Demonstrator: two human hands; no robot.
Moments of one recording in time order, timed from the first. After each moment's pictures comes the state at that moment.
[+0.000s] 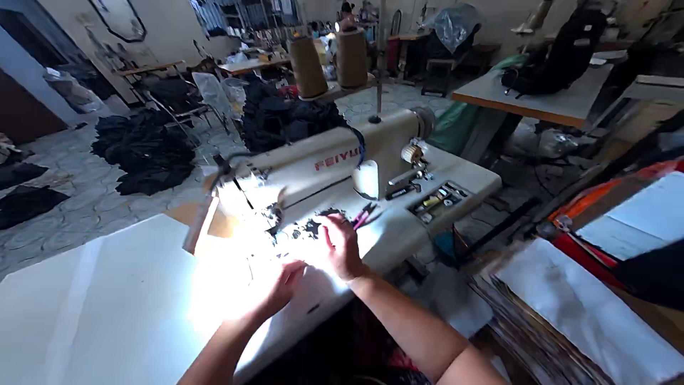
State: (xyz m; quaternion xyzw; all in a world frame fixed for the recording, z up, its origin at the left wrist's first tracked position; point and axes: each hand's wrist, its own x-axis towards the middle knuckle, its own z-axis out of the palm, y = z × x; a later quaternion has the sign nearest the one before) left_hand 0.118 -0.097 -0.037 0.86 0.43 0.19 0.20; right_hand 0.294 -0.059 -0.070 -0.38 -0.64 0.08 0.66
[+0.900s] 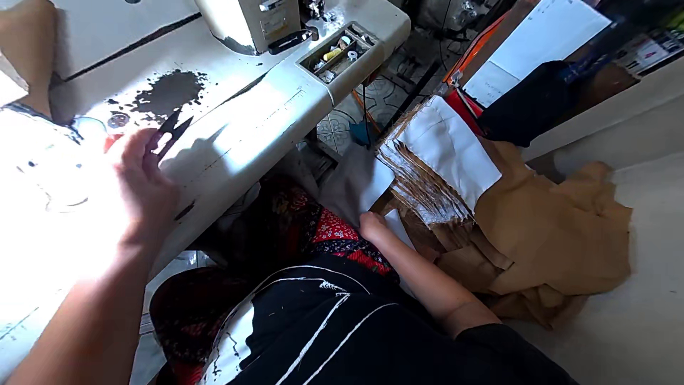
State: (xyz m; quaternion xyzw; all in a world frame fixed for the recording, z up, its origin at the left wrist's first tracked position) left_hand 0.154 -0.109 -0.073 0.79 0.55 0.26 0.09; right_hand 0.477 -0.263 -0.232 -0.78 -0.46 0.40 -0.14
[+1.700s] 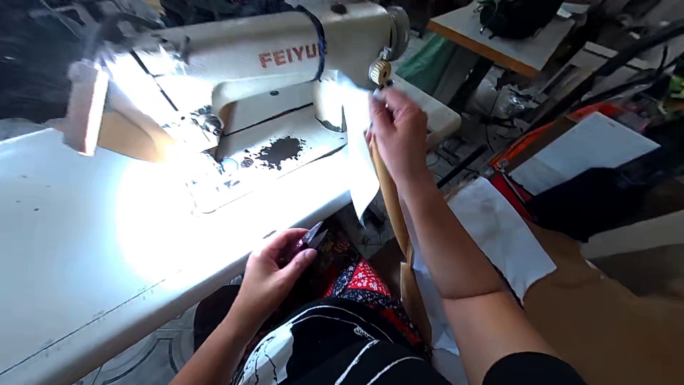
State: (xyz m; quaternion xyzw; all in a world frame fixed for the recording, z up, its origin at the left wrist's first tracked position) left_hand 0.183 -0.212 -0.066 0.64 0.41 0.44 0.48; right_hand 0.434 -0.103 0.026 -0.52 -0.65 0.04 0.56
